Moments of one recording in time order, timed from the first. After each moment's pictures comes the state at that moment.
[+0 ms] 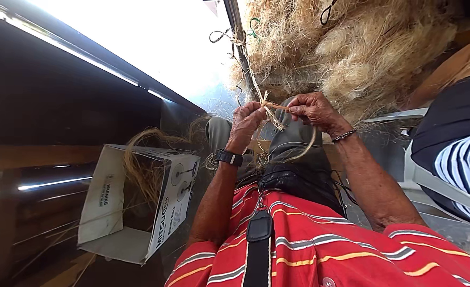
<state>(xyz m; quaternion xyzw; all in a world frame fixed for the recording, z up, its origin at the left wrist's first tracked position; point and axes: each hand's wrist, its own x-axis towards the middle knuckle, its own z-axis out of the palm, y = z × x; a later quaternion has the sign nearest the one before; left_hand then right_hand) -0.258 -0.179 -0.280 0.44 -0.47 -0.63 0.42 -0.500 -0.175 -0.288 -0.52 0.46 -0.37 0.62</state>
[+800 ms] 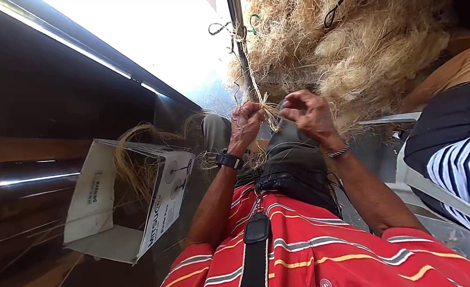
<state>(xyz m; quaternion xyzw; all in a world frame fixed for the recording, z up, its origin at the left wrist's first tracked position) -0.260 -0.170 -0.280 0.52 -0.58 -0.49 0.40 -0.470 -0.139 -0.258 -0.67 0.54 -0.38 0.33</state>
